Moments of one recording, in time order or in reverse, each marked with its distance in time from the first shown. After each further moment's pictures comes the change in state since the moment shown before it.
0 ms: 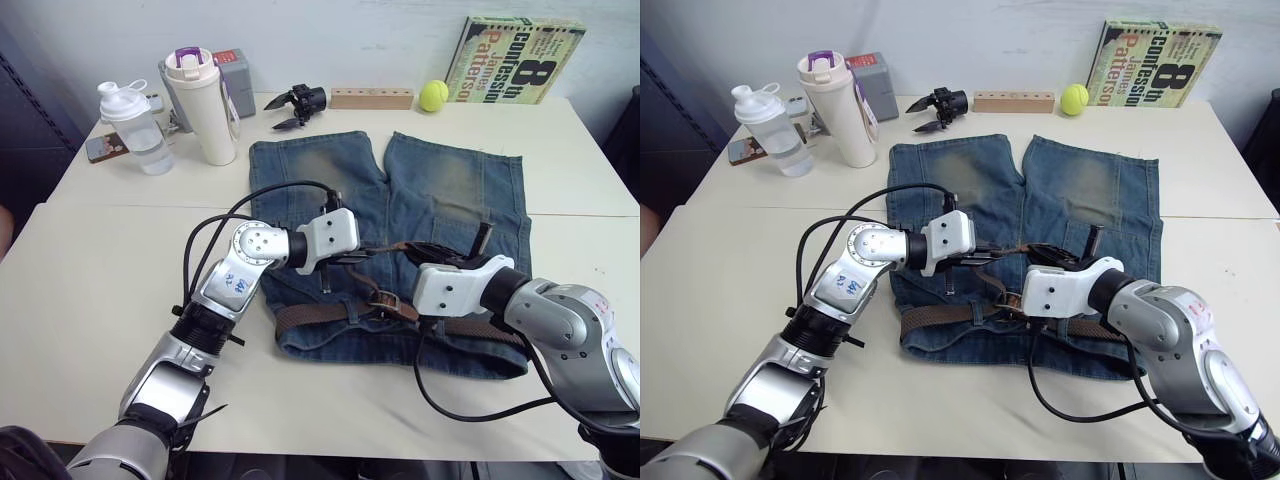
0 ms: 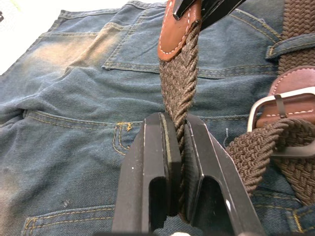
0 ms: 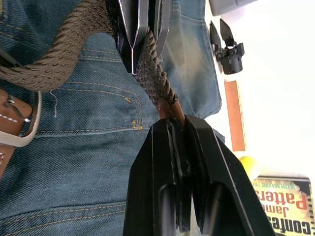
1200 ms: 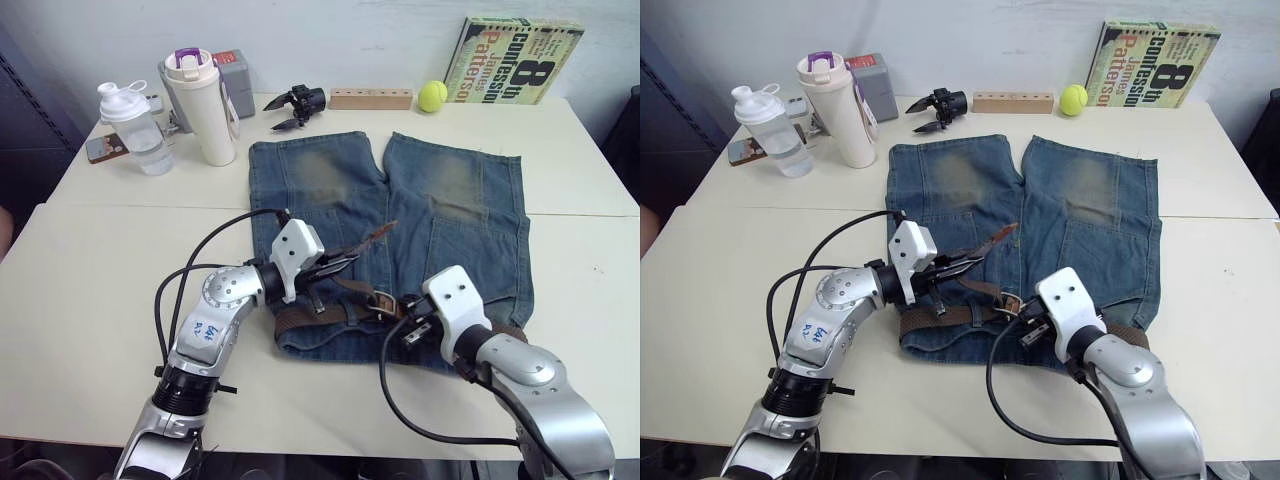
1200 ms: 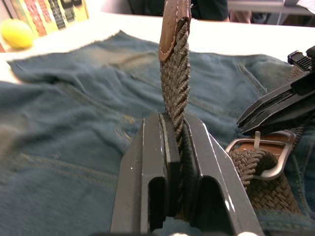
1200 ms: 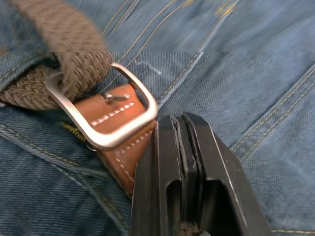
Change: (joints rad) left arm 0.344 -0.029 0.156 -0.350 -0.185 0.209 0.160; right arm 0.156 0.427 0.009 -0.274 0.386 0.969 -0.313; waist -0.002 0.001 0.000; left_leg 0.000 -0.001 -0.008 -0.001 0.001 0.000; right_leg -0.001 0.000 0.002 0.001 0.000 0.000
